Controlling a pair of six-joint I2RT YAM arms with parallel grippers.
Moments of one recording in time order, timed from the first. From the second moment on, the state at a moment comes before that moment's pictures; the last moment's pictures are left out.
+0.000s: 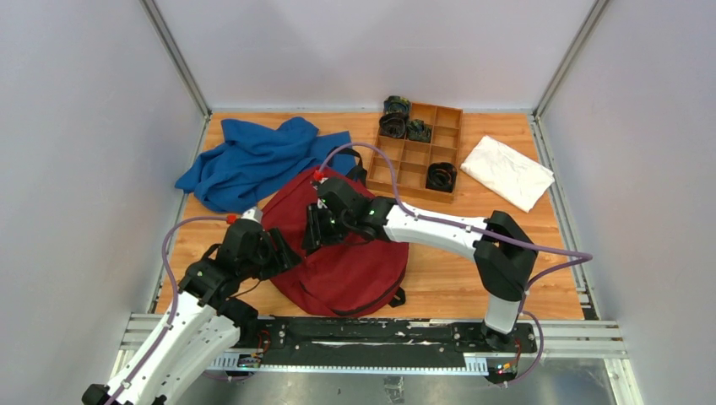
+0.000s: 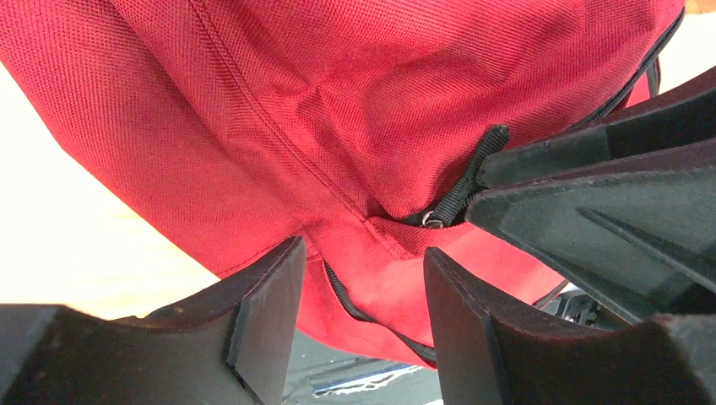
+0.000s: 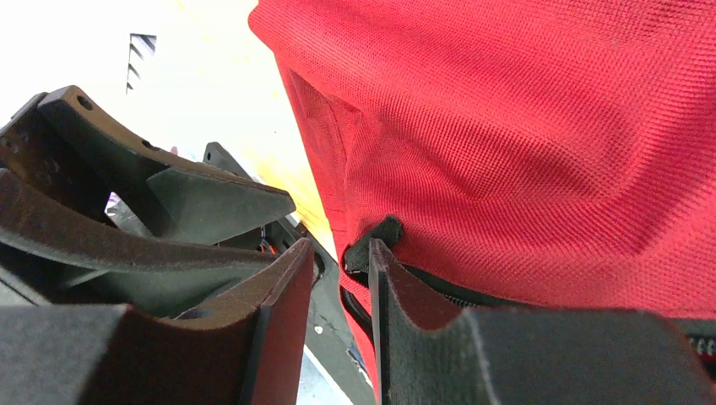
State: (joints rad) left arm -0.46 0.54 0.56 -0.84 0.02 -0.84; right arm 1.06 1.78 1.37 -0.28 -0.21 0.76
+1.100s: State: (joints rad) left arm -0.46 0.53 0.56 -0.83 0.01 -0.84; right arm 1.05 1.82 1.44 -0.35 -0.18 0.72
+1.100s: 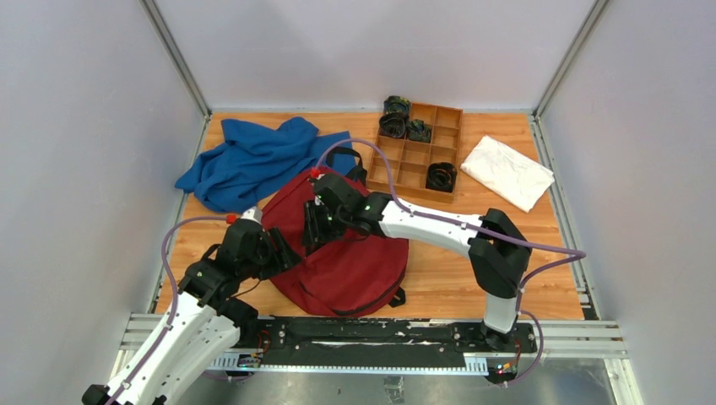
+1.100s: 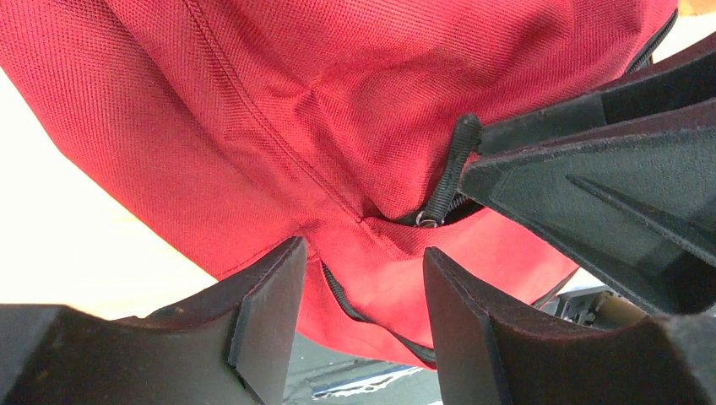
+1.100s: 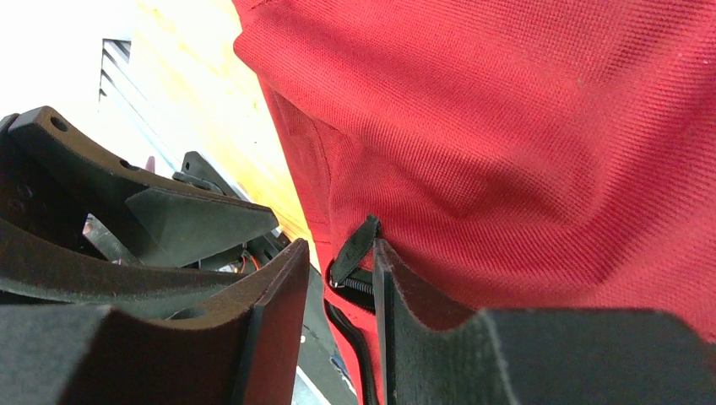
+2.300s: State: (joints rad) left arm -0.46 0.38 0.56 -0.91 -0.10 -0.90; right arm 1.20 2.07 1.80 -0.74 0.14 0.53
